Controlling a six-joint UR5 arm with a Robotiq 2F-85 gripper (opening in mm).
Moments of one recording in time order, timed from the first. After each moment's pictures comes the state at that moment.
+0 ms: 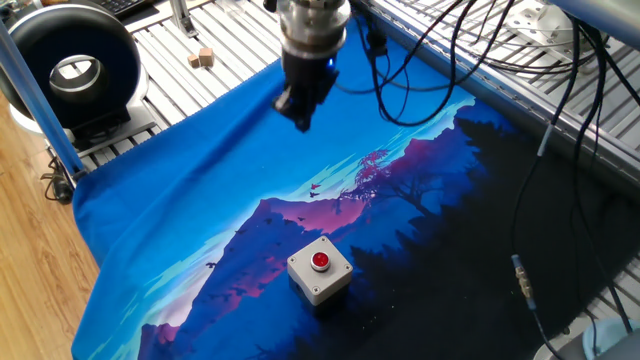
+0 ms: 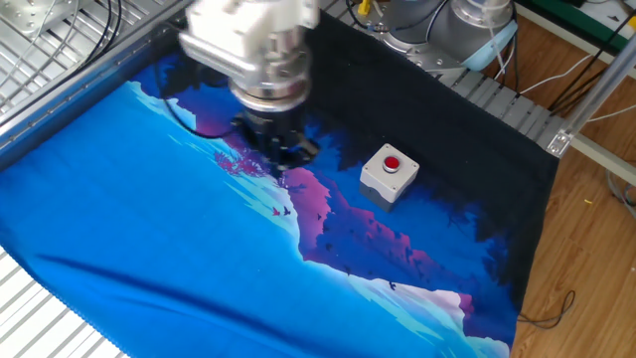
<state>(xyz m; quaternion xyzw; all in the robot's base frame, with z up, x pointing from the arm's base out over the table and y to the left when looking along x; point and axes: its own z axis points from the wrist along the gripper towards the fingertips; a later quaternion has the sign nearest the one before) 0.505 0.090 0.166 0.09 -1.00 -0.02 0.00</state>
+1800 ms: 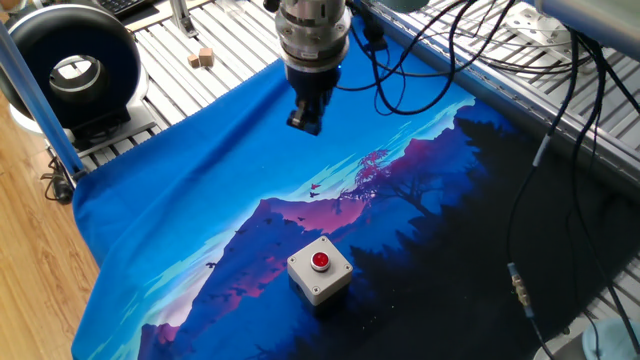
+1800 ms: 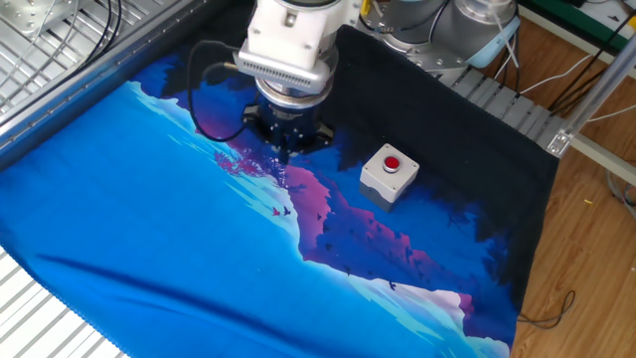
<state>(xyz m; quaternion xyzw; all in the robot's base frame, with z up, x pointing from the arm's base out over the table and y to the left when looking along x) 0.522 0.076 0.172 0.22 -0.97 0.05 -0.04</state>
